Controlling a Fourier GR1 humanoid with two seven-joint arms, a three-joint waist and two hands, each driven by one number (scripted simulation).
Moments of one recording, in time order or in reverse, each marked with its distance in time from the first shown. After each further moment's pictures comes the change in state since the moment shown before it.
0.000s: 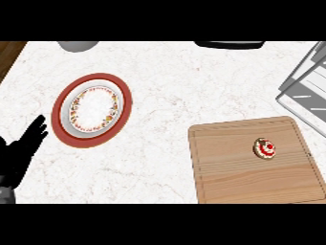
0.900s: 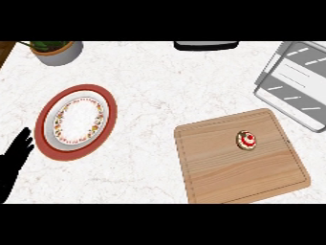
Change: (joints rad) left arm 0.075 0.006 0.055 -0.003 0.012 0.025 0.010; right arm 0.099 -0.067 -0.334 -0.286 -0.389 -0.175 -0.066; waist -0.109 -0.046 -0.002
